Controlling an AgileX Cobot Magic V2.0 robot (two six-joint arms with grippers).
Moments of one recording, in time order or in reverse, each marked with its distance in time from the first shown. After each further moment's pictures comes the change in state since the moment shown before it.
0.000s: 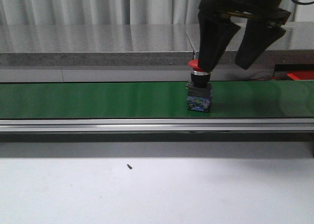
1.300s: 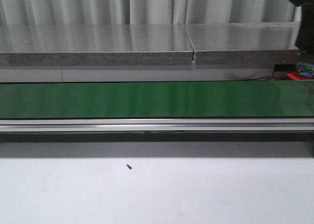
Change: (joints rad) left arm 0.000 0.000 0.000 0.000 0.000 0.000; right arm -0.473 -0.017 0.000 0.006 -0.126 -0.040
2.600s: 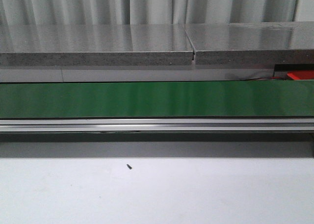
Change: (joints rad) left arm 0.000 0.000 0.000 0.000 0.000 0.000; right arm -0.230 0.394 -0.225 0.052 -0.118 0.000
